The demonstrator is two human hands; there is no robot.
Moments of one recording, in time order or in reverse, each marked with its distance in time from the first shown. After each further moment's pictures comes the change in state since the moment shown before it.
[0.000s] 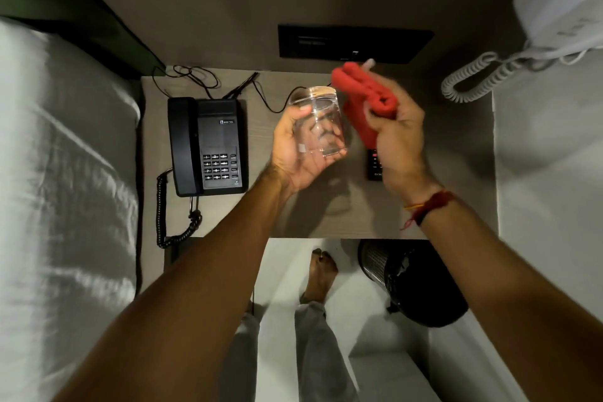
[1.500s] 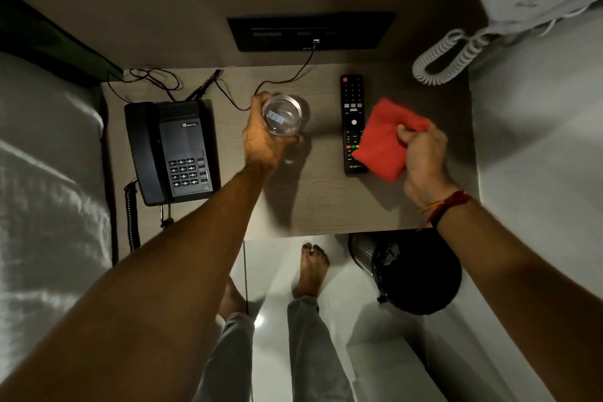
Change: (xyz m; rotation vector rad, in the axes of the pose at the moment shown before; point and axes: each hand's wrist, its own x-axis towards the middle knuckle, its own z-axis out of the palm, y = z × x) left_hand 0.030 -0.016 -0.022 1.170 0.483 0.365; right_hand 0.003 0.028 -0.102 -0.032 0.515 0.331
